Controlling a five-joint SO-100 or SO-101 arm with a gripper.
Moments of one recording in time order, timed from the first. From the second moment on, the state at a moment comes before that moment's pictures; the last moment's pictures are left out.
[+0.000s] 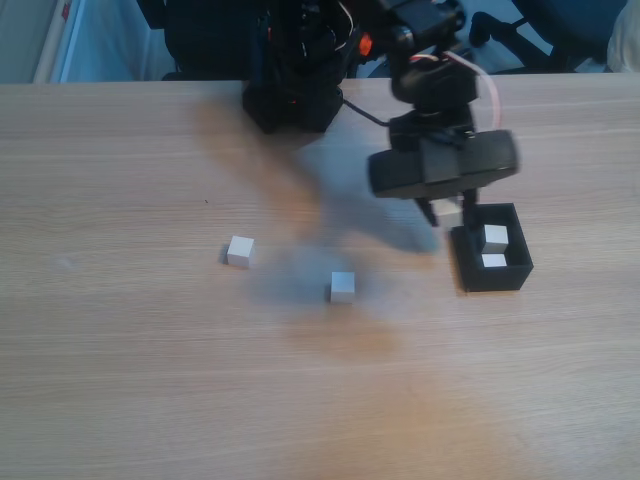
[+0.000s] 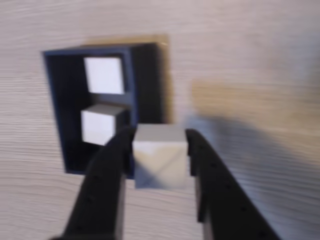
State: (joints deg) arm -35.1 110.5 115.4 46.8 -47.5
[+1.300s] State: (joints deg) arm -22.8 113.4 116.1 62.1 -56.3
